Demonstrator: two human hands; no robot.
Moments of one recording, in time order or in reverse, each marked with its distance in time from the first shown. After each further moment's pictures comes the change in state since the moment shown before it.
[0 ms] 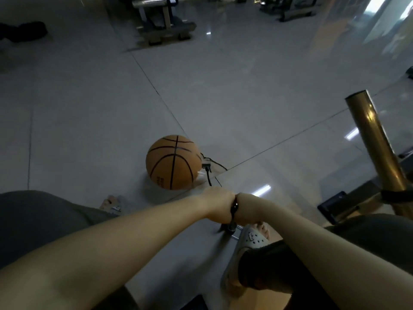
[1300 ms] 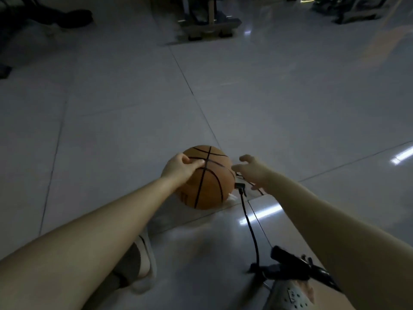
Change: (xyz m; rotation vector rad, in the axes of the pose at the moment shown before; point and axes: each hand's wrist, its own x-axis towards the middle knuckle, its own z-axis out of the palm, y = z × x) left_hand 0.034 -0.264 0.002 -1.039 0.530 -0.745; right_hand 0.163 -0.072 -0.127 0.660 0.241 0.028
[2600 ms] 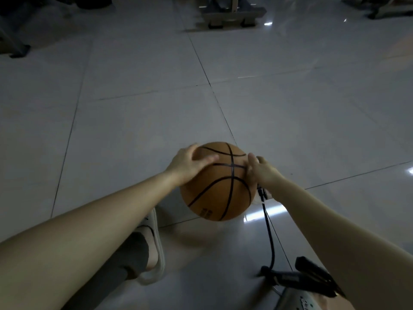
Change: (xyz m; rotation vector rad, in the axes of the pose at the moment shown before) left_hand 0.007 -0.030 -0.021 0.012 -0.077 0.087; right_hand 0.032 0.004 0.040 -0.036 0.083 -0.073
